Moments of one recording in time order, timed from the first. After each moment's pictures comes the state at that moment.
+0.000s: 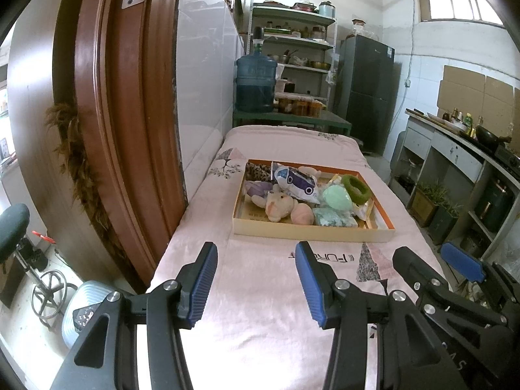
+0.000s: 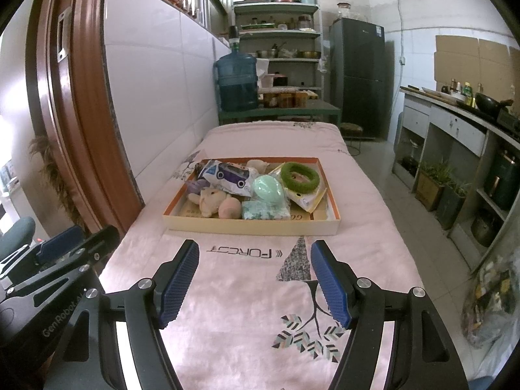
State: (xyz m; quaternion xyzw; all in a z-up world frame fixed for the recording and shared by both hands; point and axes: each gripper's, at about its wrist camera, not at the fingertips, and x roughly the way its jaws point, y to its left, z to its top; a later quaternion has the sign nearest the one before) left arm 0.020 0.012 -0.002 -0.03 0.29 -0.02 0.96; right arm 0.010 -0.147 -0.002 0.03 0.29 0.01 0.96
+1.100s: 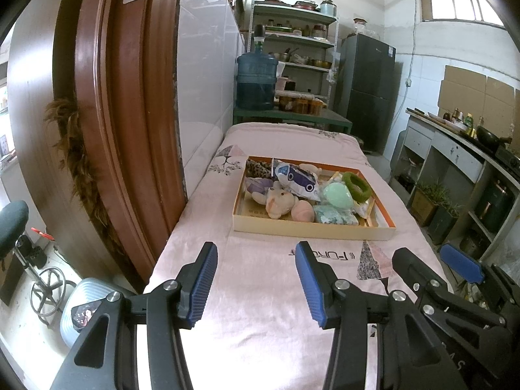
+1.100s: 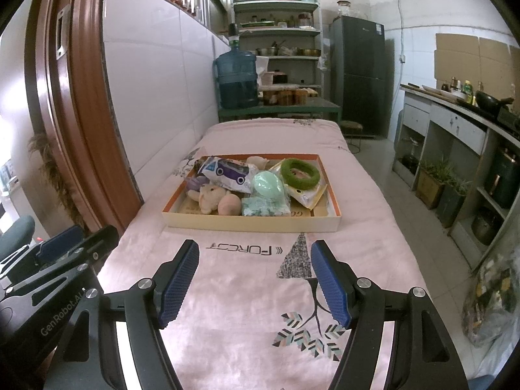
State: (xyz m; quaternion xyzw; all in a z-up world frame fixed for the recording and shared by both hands) left arm 0.021 0.013 -0.004 -0.03 0.30 -0.02 0.95; right arm 0.011 -0.146 -0.008 0.03 0.29 0.01 0.96
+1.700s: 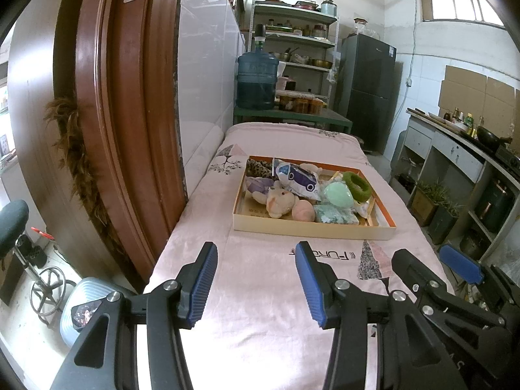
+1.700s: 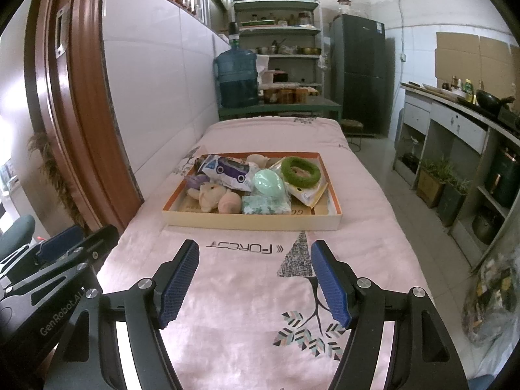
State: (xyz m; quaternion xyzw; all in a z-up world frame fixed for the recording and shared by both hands) left arm 0.022 0.013 -0.004 -0.03 0.30 -0.02 0.95; right arm 0.009 -0.147 -0.013 0.03 0.30 0.02 0.95
